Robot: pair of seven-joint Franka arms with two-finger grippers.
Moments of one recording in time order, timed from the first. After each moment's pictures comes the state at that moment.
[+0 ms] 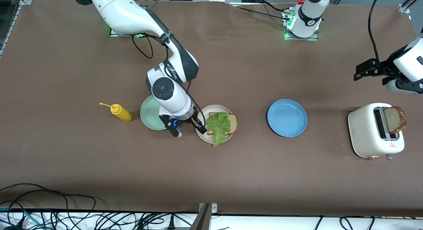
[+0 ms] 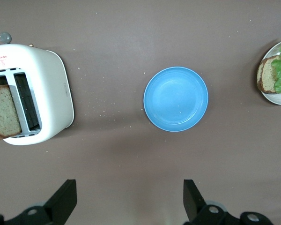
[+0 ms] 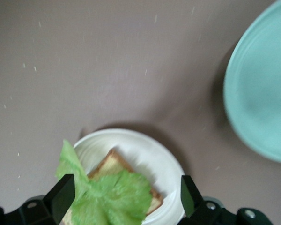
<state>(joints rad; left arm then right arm) -0.13 0.10 0.14 -1.49 -0.05 1.49 0.13 0.56 0.74 0.02 -1.33 0.11 2.21 1.33</state>
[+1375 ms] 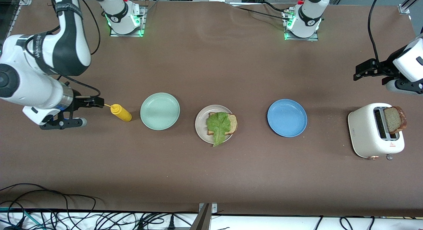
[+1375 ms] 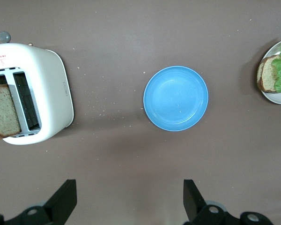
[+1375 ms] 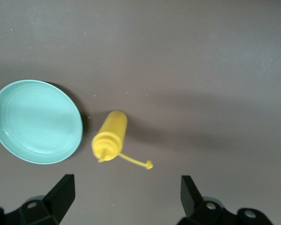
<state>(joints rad) -0.13 0.10 0.14 -1.49 -0.05 1.48 0.13 0.54 0.37 -0.54 -1.57 0.17 1.76 -0.22</state>
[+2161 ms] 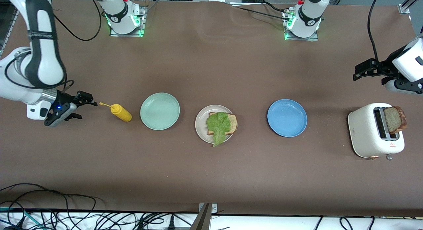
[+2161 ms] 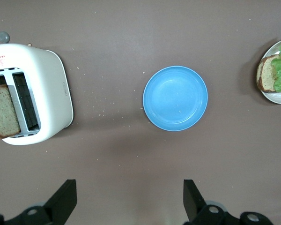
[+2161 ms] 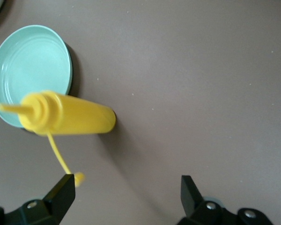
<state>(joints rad) -0.13 0.10 0.14 -1.49 -0.05 1.48 0.13 0.41 0.37 -0.63 -1.99 0.69 2.11 -1.28</state>
